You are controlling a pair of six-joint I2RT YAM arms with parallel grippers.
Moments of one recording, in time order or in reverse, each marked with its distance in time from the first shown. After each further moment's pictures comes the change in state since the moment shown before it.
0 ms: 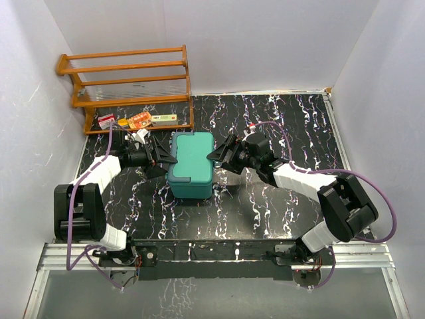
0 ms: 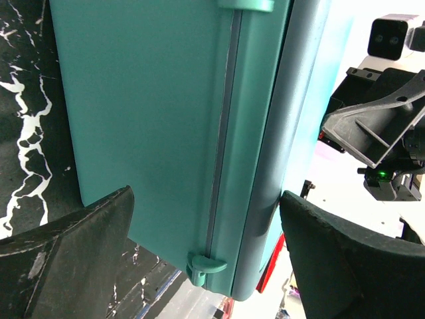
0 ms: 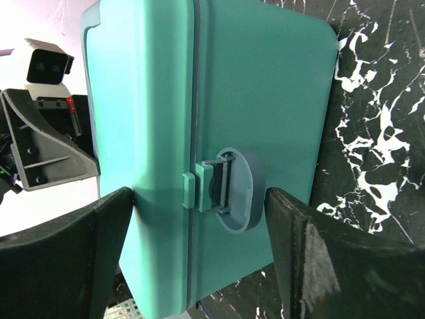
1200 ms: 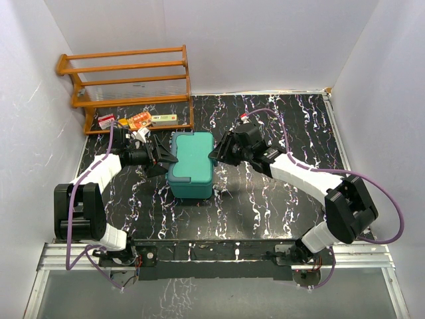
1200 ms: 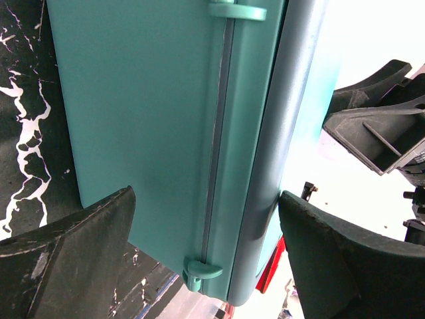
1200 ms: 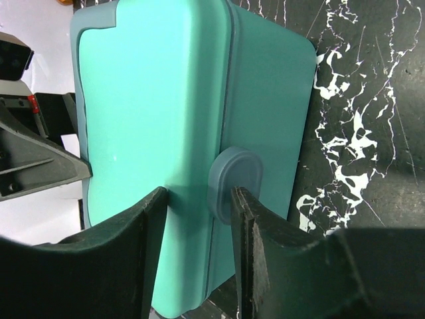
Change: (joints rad) left arm -0.008 0.006 0.026 -0.023 -0.040 0.008; right arm 0.071 -0.010 0.230 -0.365 0.161 -0.143
